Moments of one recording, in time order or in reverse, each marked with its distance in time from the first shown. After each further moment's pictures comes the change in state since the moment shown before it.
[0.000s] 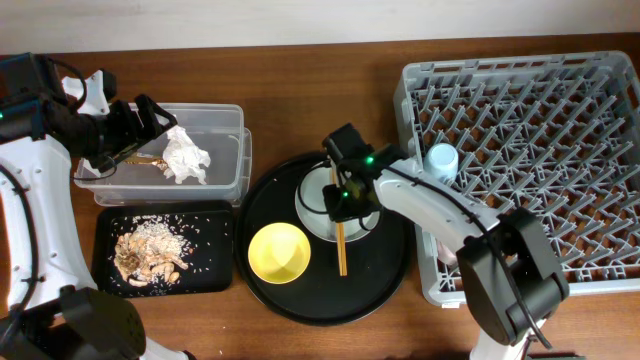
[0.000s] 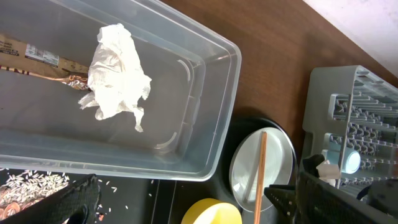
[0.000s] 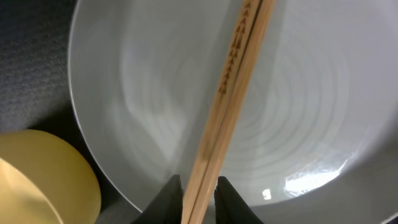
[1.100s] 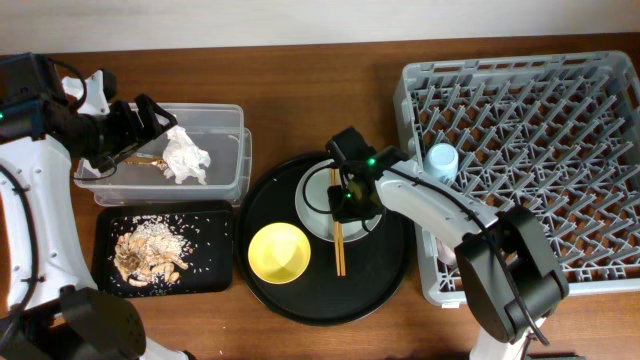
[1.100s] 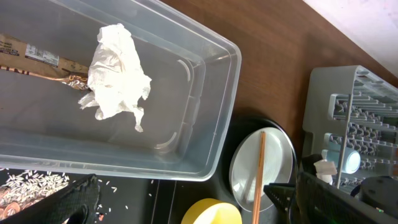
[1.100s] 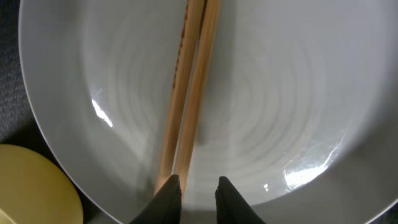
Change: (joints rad) left arm 0.000 0.000 0.000 0.000 0.000 0.000; right arm -0.018 0.008 -0.028 0.015 0.011 0.051
